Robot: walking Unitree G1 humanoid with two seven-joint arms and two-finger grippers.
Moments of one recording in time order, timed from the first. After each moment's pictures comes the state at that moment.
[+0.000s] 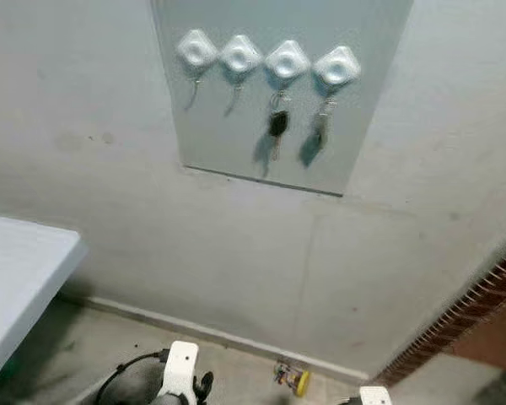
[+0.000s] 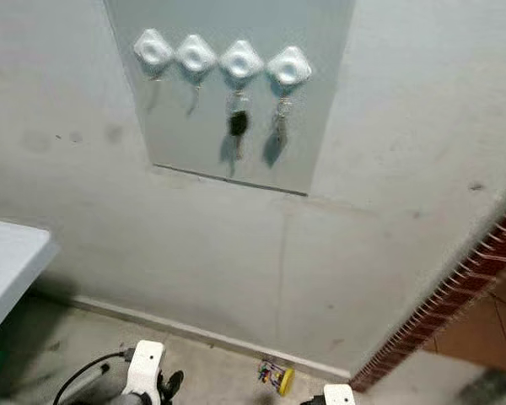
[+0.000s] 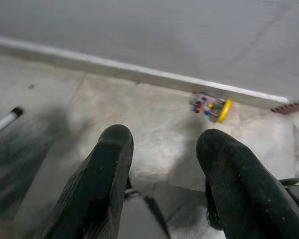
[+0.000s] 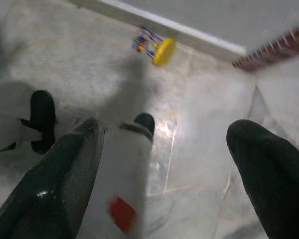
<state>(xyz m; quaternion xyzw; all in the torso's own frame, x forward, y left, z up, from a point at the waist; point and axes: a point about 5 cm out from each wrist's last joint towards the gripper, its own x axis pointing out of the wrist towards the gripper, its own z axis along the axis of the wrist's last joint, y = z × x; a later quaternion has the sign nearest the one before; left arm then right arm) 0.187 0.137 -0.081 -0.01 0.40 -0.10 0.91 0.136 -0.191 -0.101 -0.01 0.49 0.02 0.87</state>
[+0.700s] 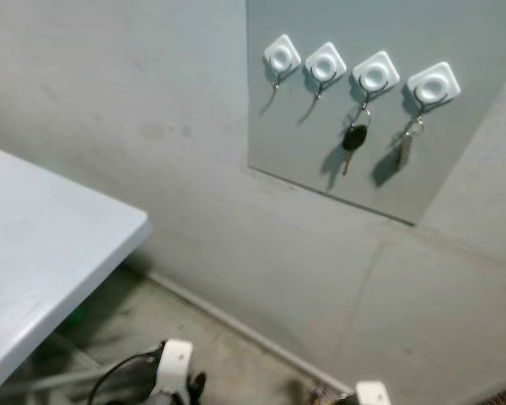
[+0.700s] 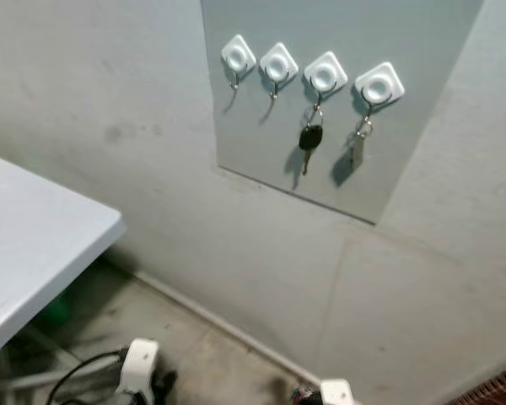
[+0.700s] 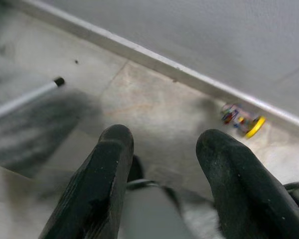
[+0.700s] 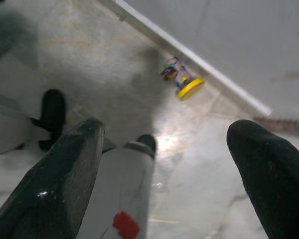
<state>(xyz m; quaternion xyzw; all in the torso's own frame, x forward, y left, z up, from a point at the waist) 0.185 0.131 -0.082 -0.01 0.41 -0.12 0.90 0.133 -0.197 -0.101 -0.01 0.50 0.02 0.87</state>
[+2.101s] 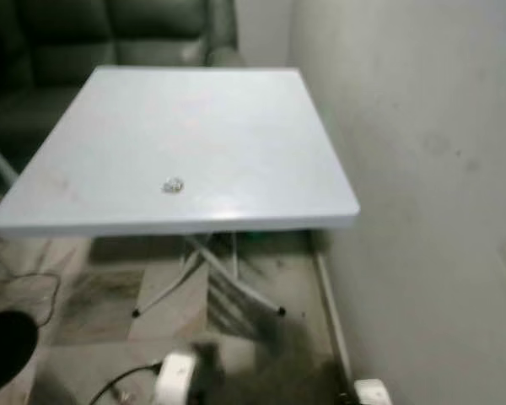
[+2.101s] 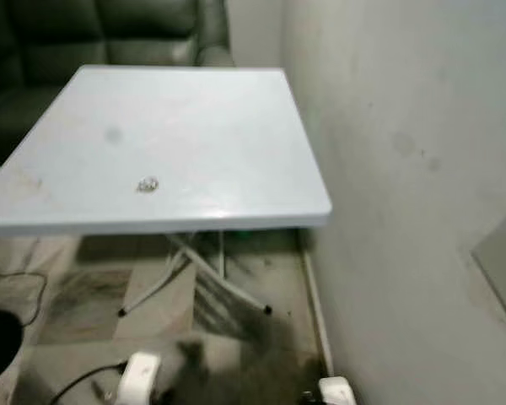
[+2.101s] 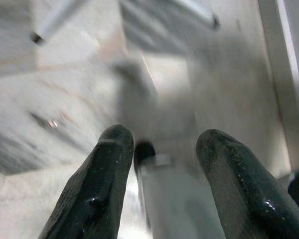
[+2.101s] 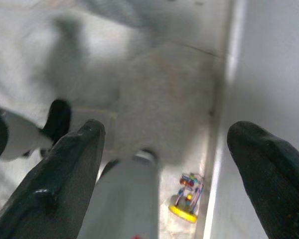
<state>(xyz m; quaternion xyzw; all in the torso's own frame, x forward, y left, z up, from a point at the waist) 0.177 0.153 -0.087 0.01 0.44 -0.10 0.90 0.145 -0.179 -0.099 -0.03 0.48 0.06 0.87</state>
